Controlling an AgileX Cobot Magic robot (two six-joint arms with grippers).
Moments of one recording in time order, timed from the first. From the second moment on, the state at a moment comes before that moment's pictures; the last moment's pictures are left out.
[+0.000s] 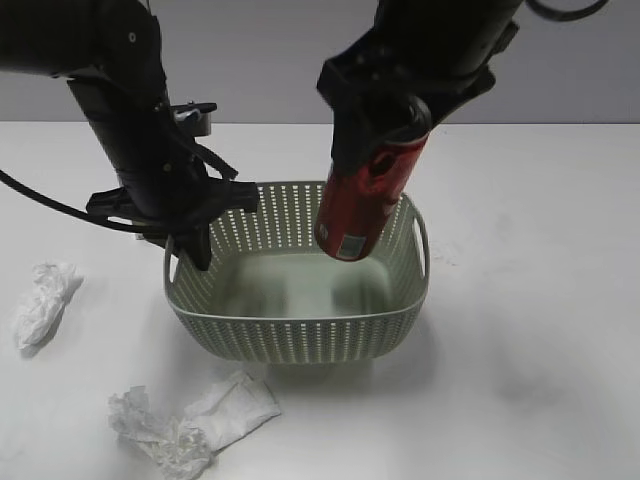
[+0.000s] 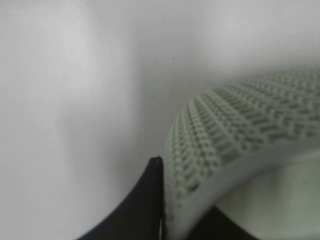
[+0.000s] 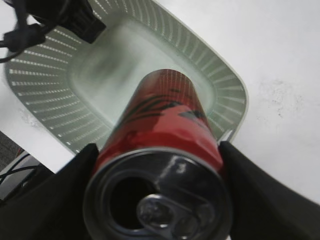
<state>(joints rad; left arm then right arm) -0.52 1.93 -1.35 -0.20 0.97 -0.29 0.72 1.71 -1.64 0.07 1.20 0.02</state>
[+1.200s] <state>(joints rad) -0.52 1.93 -1.35 -0.19 0.97 -0.29 0.72 1.87 -1.87 0.10 1.19 0.03</state>
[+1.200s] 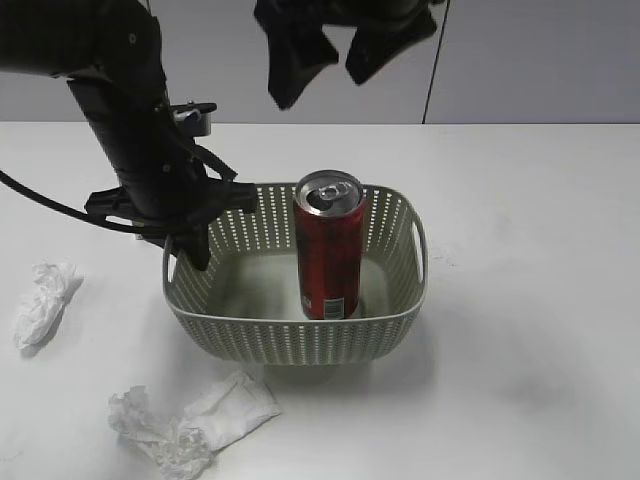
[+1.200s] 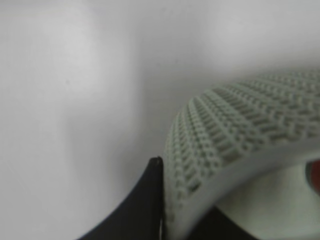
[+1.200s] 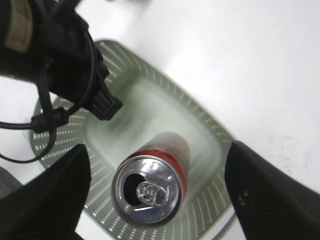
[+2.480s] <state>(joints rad) -0.52 2.05 -1.61 -0.20 1.10 -0.31 0.16 1.03 -1.16 0.03 1.08 -0.02</state>
